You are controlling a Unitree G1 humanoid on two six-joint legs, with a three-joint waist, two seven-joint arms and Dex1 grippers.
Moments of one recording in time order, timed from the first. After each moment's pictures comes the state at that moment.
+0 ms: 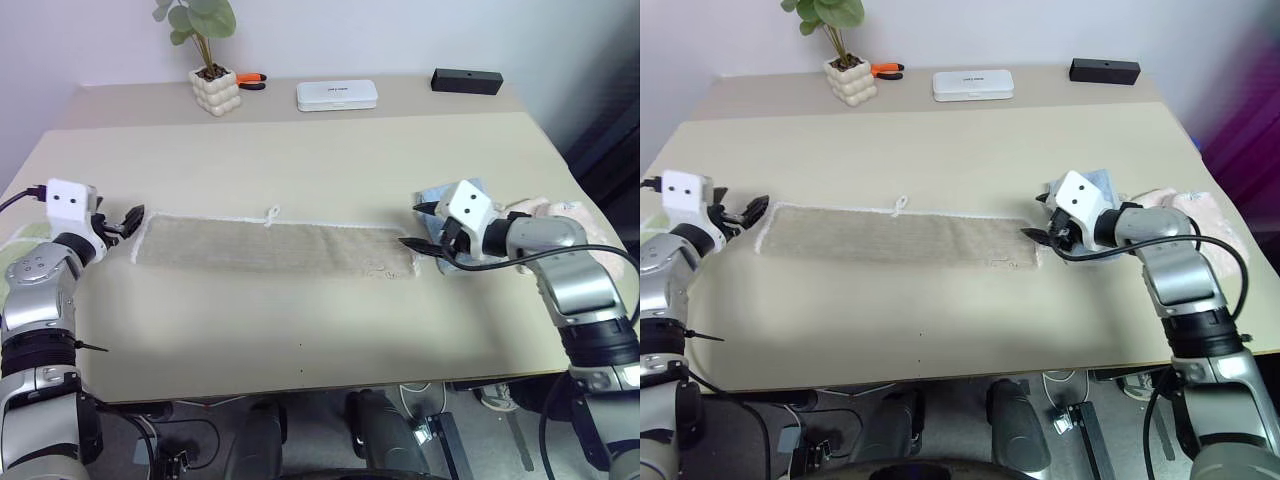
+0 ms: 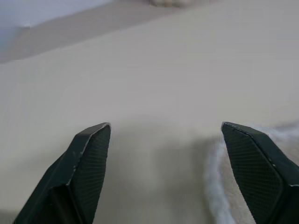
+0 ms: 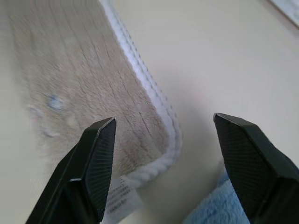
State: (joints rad) left arm -0.44 0.71 0.37 0.49 -0.26 0.18 -0.52; right arm -0.46 -0.75 0.01 -0.09 0.20 0.42 0.95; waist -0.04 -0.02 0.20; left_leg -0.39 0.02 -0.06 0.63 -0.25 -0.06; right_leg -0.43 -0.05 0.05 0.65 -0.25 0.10
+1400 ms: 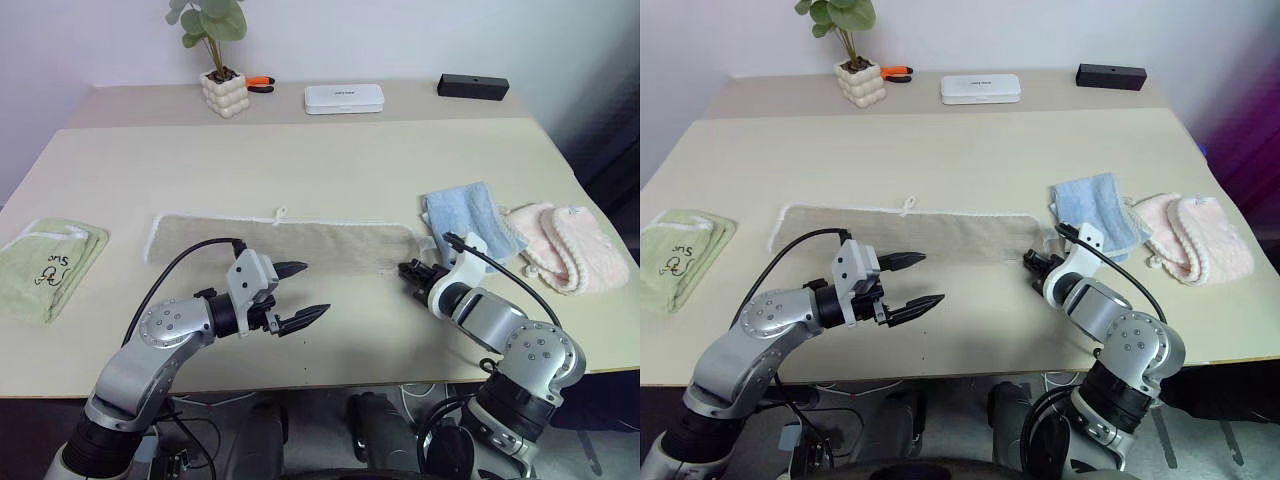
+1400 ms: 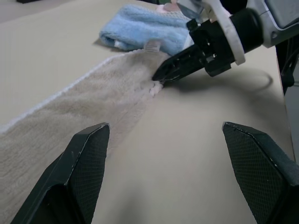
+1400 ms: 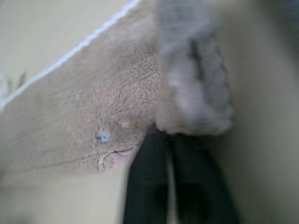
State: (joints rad) left arm -0.09 0.57 -0.12 -0.54 -0.43 0.46 -0.76; right arm -0.37 0.08 -0.65 -0.46 0.68 1.47 -0.17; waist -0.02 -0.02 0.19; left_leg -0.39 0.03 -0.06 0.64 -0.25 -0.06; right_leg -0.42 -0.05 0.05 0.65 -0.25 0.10
